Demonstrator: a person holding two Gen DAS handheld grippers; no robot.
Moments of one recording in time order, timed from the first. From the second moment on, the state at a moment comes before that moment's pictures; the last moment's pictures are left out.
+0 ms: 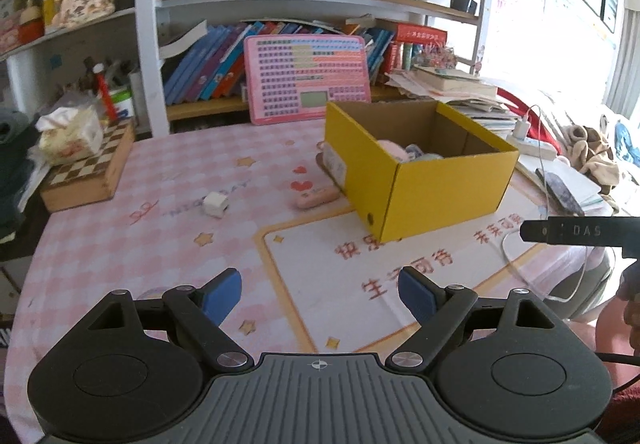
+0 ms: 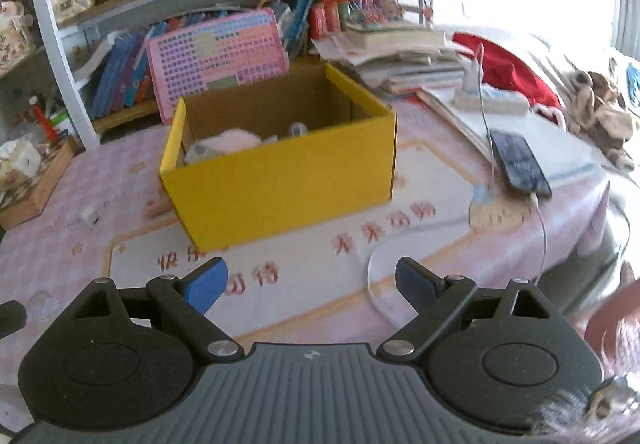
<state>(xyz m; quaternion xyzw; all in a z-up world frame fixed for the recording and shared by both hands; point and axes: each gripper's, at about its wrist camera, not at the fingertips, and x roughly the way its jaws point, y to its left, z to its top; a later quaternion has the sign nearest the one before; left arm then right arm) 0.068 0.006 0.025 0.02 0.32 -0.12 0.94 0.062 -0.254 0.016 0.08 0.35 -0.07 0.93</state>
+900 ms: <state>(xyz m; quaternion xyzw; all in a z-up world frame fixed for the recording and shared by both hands) 0.035 0.058 0.010 0.01 0.36 -0.10 0.93 0.047 -0.142 0.000 -0.01 0.39 0.08 0.92</state>
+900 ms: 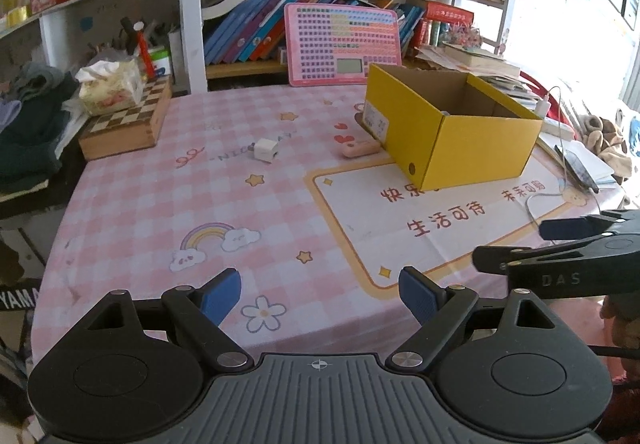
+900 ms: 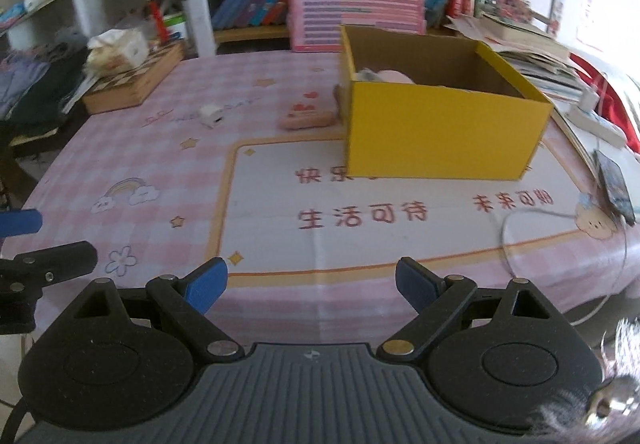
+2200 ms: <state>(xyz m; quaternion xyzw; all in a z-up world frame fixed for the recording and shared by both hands) 0.134 0.087 -0.010 -0.01 0.38 -0.07 0.92 0.155 -0.079 -0.013 -0.11 0.38 0.15 0.90</state>
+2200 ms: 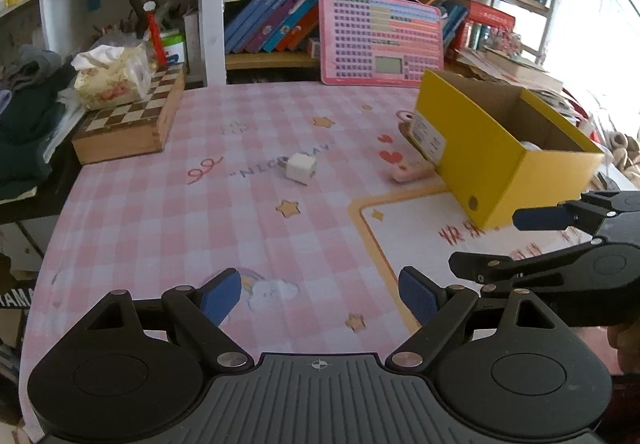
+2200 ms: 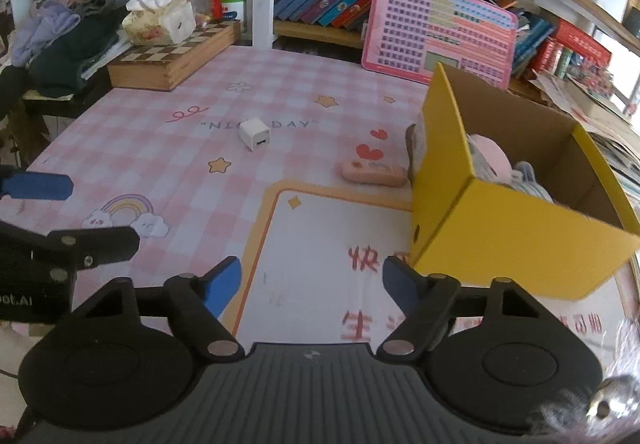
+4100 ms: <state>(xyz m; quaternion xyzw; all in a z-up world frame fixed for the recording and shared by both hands) 0.316 0.129 -0.054 -0.05 0.41 -0.05 0.91 0.343 -0.056 -0.077 0.05 0.42 -0.06 0.90</state>
